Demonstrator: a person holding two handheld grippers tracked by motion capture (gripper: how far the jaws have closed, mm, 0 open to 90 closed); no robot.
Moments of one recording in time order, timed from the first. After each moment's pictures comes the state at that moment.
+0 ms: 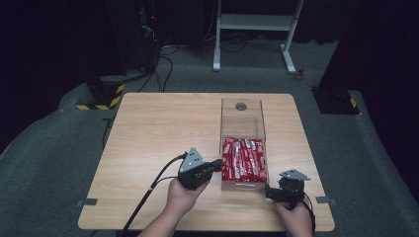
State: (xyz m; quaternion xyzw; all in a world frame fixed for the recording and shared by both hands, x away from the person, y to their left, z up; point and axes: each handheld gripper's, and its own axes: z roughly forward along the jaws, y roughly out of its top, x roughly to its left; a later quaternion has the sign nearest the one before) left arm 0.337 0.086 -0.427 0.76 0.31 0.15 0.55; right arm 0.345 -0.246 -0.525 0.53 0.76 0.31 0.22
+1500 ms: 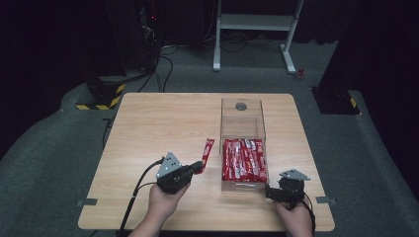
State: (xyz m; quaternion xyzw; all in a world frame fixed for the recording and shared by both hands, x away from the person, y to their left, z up) left arm 0.324 0.138 -0.440 0.74 0.35 0.17 0.55; right arm 0.345 -0.246 -0.524 0.53 0.76 0.31 0.22
